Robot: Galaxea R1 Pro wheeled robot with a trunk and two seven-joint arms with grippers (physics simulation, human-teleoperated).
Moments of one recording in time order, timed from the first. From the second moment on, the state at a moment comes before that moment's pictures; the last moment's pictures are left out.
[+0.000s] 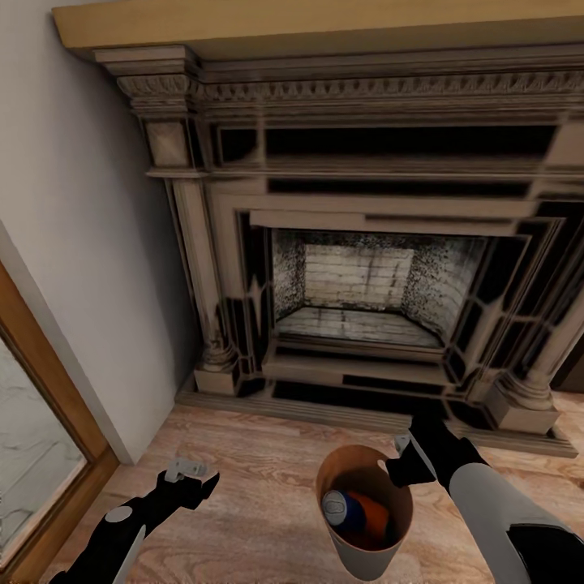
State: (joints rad) left arm -0.25 0.10 0.01 -1.04 -0.01 0.24 -0.36; right arm -0.82 -0.08 0.00 -0.41 0.30 1.00 0.37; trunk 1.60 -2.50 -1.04
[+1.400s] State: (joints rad) left arm -0.25 0.10 0.01 -1.04 -0.01 0.24 -0.36; right arm -0.82 -0.08 0.00 -0.40 0.28 1.00 0.38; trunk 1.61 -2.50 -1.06
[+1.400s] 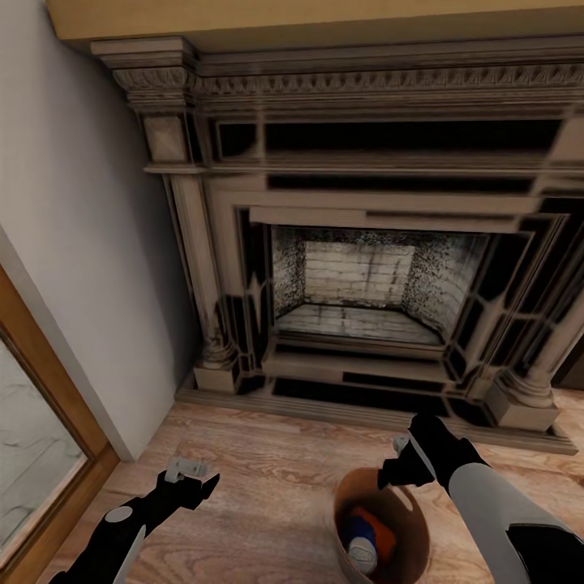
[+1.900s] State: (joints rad) left arm -0.25 0.10 0.01 -1.04 -0.01 0.23 -0.36; right arm -0.82 -0.08 0.00 -0.40 0.28 1.00 0.38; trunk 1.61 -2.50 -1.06
